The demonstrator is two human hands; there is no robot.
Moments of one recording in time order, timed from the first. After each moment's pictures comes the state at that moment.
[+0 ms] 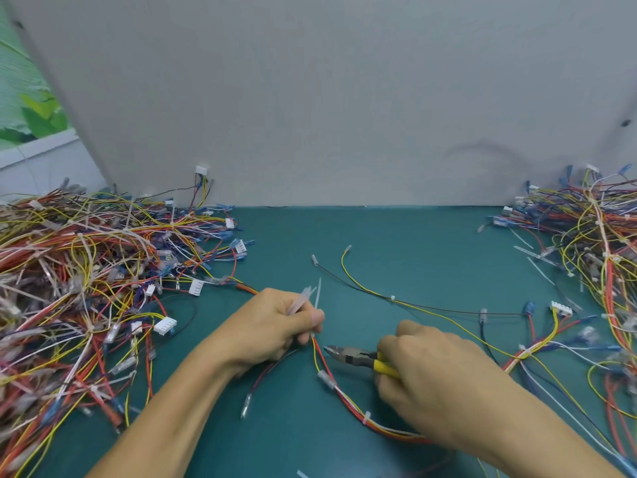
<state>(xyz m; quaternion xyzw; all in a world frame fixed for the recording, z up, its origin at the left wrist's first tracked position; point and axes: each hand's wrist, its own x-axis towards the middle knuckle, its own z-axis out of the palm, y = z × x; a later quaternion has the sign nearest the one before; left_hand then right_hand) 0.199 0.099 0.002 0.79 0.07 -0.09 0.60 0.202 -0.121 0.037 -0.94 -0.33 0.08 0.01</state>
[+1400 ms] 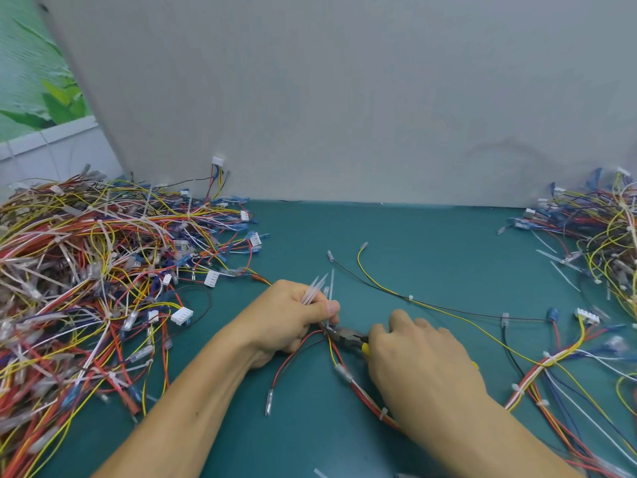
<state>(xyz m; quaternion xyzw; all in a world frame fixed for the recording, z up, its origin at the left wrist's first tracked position) 0.206 0.101 -0.004 0.76 0.12 -0.08 0.64 0.200 -0.079 0.021 -0.95 -0.31 0.02 -0.06</state>
